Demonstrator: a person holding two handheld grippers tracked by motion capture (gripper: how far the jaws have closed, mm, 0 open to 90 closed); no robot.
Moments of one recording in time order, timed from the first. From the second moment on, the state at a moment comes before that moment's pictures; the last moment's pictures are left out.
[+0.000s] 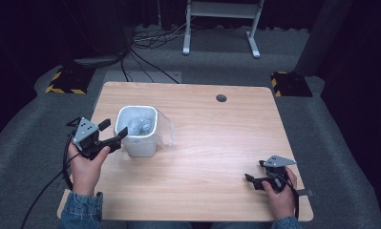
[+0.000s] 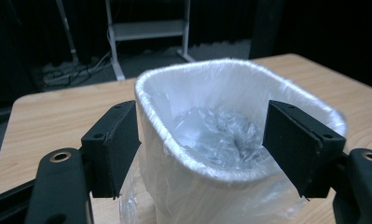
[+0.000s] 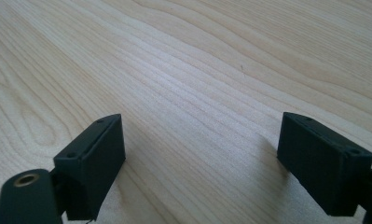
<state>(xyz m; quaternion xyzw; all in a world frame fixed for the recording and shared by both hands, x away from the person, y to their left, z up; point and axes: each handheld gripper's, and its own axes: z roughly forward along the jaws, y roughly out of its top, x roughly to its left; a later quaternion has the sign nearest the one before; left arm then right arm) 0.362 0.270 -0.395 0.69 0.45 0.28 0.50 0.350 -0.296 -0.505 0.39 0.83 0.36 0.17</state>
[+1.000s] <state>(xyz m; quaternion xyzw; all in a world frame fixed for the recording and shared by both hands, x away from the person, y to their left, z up) 0.364 0.195 -0.389 0.74 0.42 0.26 0.45 0.349 -0.296 -0.505 0.39 0.83 0.36 0.17</state>
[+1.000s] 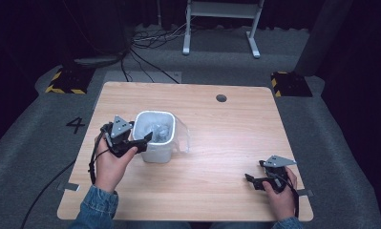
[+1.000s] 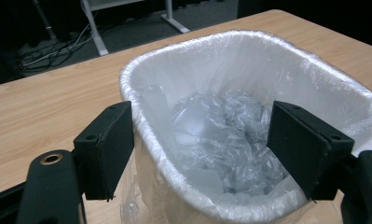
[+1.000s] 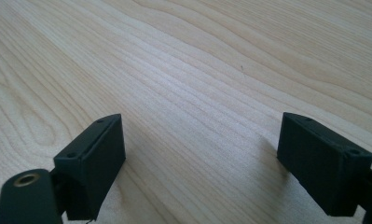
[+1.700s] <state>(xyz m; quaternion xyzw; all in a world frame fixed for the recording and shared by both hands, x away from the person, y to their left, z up) 0.330 0.110 -0.389 0.77 0.37 0.22 0.48 0.349 -0.296 -0.505 0.38 0.83 0.36 0.17</state>
